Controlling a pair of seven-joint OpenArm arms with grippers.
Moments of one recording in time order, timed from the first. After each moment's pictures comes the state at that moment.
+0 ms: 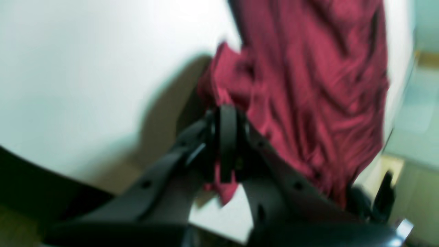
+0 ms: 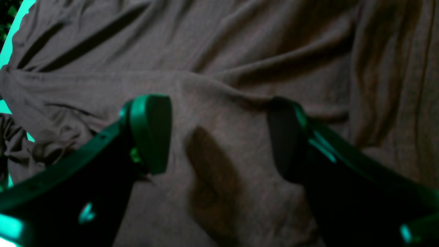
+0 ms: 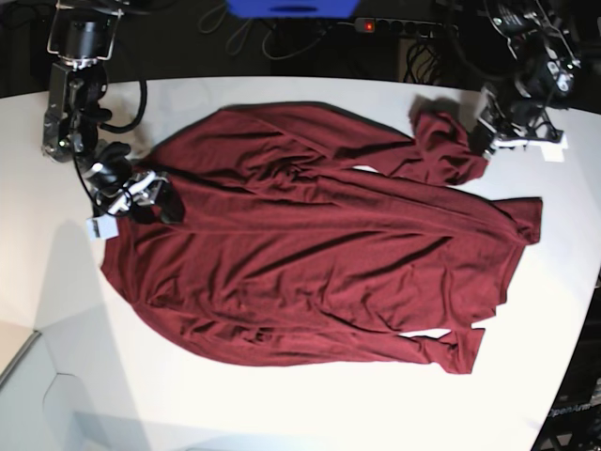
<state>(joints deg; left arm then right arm) 17.3 -0.9 -42.0 101.9 -50.1 2.2 61.0 -1.8 13.1 17.1 71.8 33.0 39.0 -32.2</state>
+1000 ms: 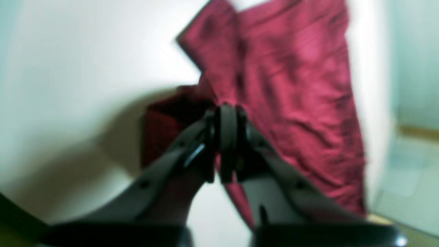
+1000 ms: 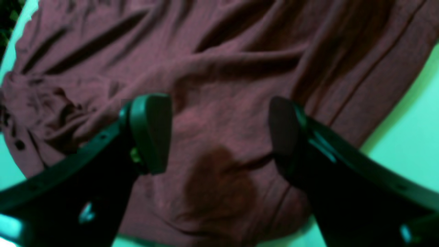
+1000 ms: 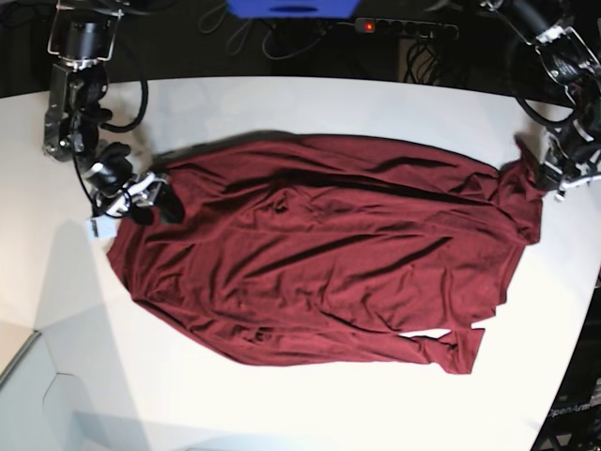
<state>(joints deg) 4.7 -13.2 -47.4 86.7 -48.8 2.6 62.5 -1.5 13.1 17.1 69.8 33.9 39.3 -30.7</state>
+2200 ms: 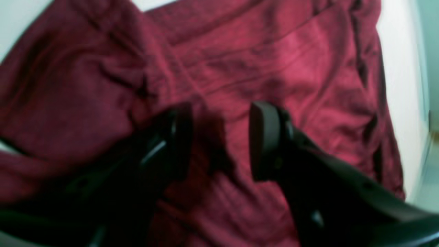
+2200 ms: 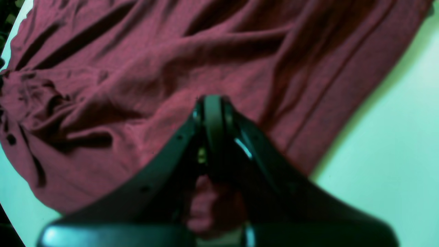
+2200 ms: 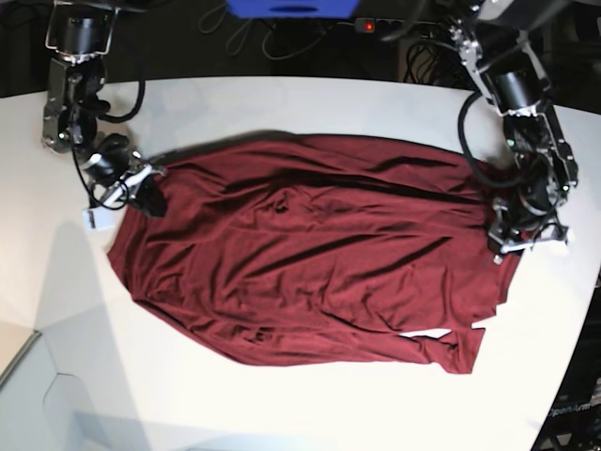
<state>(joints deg) -11.0 -11.3 -32.3 64.6 -37.1 1.7 41.4 -3.1 14.5 16.9 69.2 32.7 39.4 -27.6</state>
